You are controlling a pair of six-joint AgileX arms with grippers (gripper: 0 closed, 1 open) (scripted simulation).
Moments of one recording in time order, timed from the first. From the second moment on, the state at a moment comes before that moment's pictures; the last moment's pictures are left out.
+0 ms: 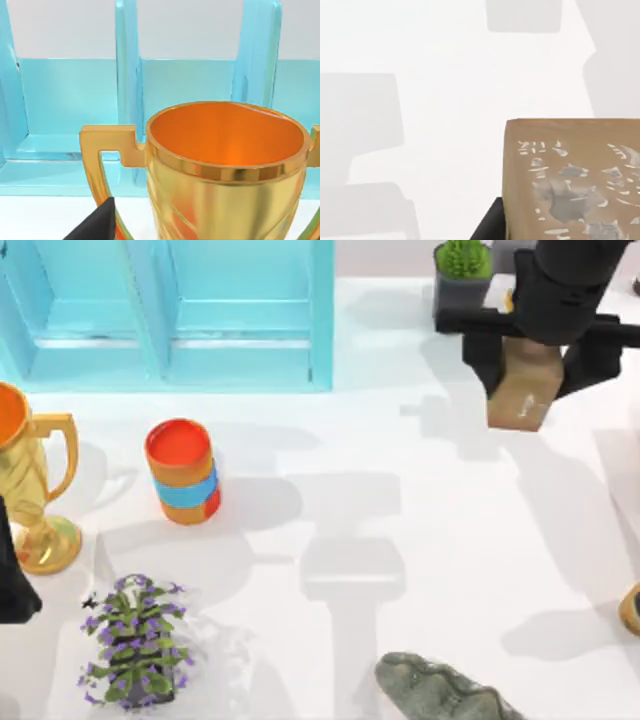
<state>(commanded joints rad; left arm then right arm) 0.00 0.00 0.00 0.00 0.00 0.00 0.37 2.14 2.03 -1.36 0.02 0.48</state>
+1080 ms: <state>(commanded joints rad) 0.00 0.00 0.00 0.00 0.00 0.00 0.44 2.36 1.93 -1.14 0.01 0.47</state>
